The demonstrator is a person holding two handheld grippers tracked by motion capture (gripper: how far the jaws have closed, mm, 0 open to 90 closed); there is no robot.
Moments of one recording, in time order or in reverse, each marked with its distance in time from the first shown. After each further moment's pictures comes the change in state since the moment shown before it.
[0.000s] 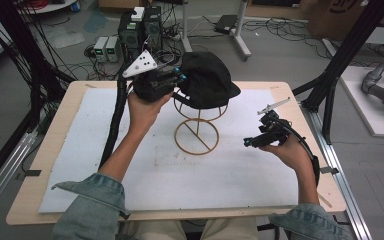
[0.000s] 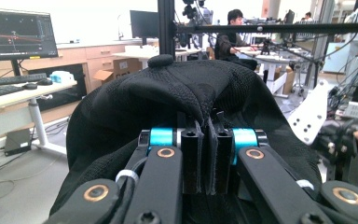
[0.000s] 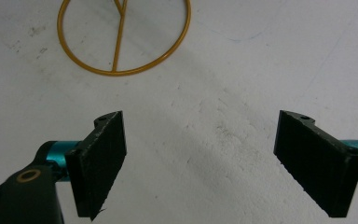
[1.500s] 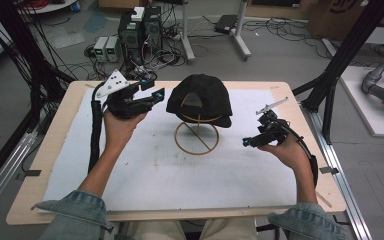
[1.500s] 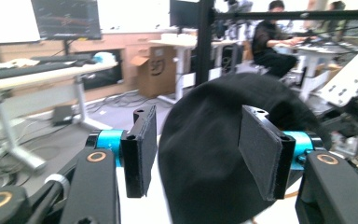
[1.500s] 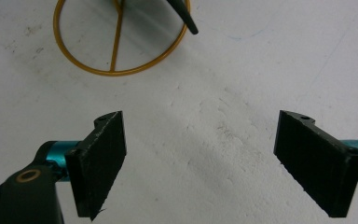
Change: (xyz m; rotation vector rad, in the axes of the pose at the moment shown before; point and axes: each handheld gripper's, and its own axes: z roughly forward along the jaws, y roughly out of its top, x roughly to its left) left arm 0.017 -0.037 -0.071 0.049 0.186 -0.050; right arm 0.000 0.002 0.005 0.010 0.000 0.007
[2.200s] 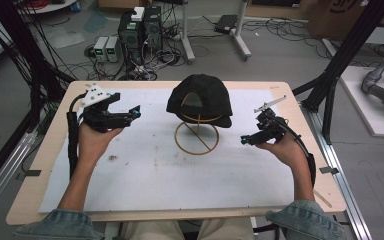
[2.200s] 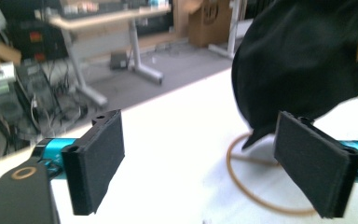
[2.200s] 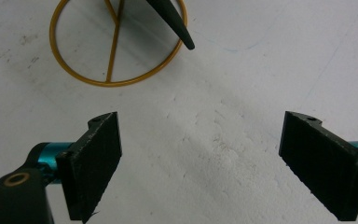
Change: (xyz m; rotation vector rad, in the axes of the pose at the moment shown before) left arm 0.024 -0.028 -0.045 0.244 0.190 -0.016; right arm 0.000 0.006 0.003 -0.021 -0.017 -0.014
